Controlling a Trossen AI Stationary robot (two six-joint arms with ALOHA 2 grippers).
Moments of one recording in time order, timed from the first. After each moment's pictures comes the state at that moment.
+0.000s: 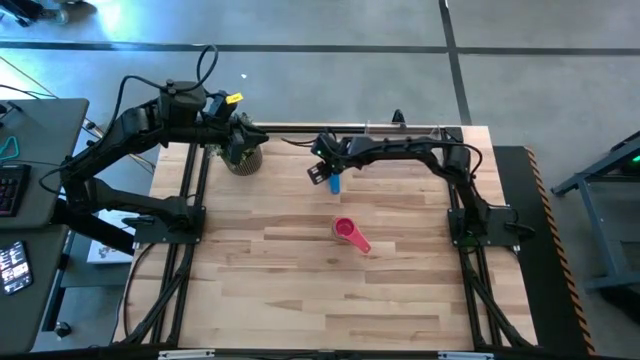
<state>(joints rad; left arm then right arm) 0.38 1.10 1.52 -0.85 0.12 -0.41 -0.35 2.13 1.55 -0.52 0.13 0.57</state>
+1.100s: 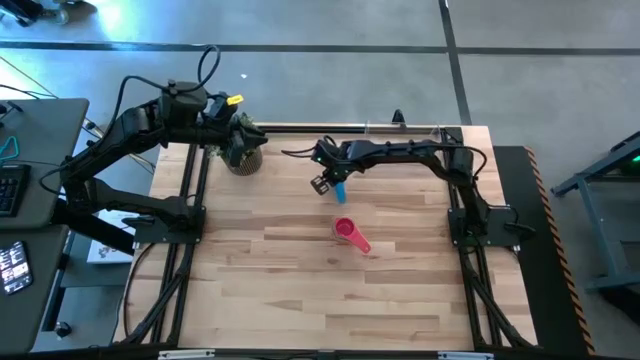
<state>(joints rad) 0.38 1.10 1.52 -0.88 0.12 -0.36 -0.30 2.09 1.55 -0.65 0.07 0.52</state>
